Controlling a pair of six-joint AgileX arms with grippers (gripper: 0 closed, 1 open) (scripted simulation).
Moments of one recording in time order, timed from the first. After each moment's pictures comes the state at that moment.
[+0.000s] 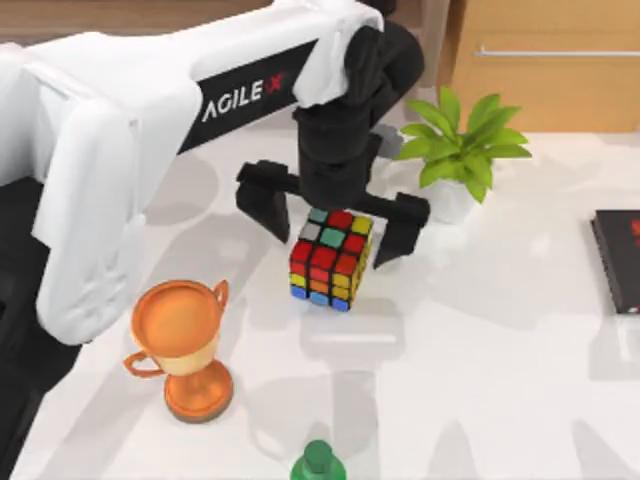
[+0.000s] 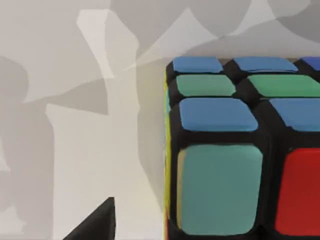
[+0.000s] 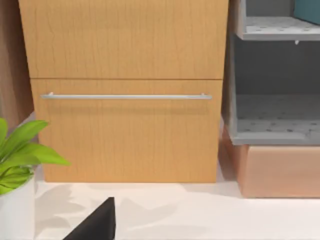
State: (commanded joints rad) left arm -0.66 2.39 2.04 -1.22 0.00 -0.29; right arm 0.00 0.00 0.00 0.00 0.00 0.00
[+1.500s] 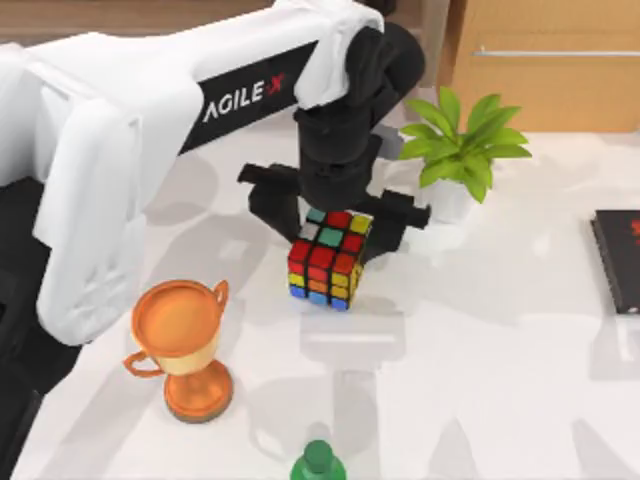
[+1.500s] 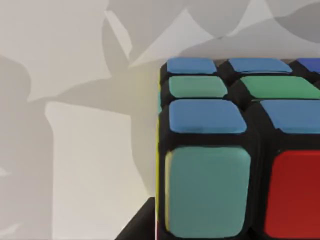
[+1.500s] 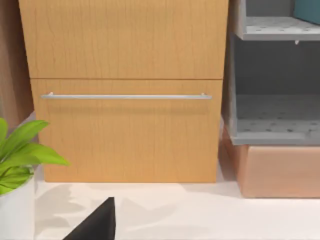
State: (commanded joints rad) left arm -0.66 2.39 2.04 -1.22 0.00 -0.29; right arm 0.00 0.00 0.00 0.00 0.00 0.00
